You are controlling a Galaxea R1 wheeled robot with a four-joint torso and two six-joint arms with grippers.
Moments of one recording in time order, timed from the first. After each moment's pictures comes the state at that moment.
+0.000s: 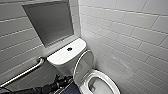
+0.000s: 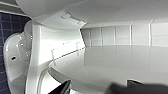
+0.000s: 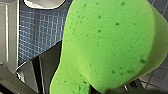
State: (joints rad) left arm 0.58 2.29 -1.45 -0.56 -0.20 -0.37; right arm -1.66 2.32 -1.87 -0.13 0.52 0.42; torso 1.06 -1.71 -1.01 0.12
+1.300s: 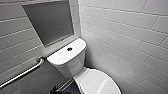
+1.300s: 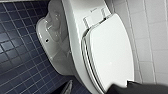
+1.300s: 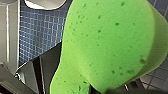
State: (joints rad) left arm 0.71 2.23 -1.47 -0.24 0.05 -0.36; right arm -1.65 2.32 -1.87 -0.13 0.52 0.42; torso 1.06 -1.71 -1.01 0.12
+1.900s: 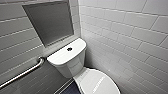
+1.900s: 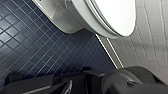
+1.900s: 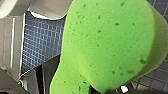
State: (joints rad) left arm 0.91 2.12 -1.26 0.11 0.25 -0.36; right arm -1.65 2.21 -1.80 -0.17 0.59 0.45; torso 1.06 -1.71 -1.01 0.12
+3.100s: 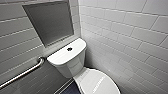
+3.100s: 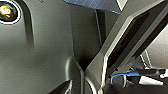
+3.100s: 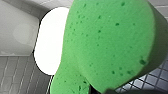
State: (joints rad) left arm 1.42 2.44 -1.66 0.52 0.12 -0.36; right arm -1.14 1.92 -1.38 -0.19 0.44 0.50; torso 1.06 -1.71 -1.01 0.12
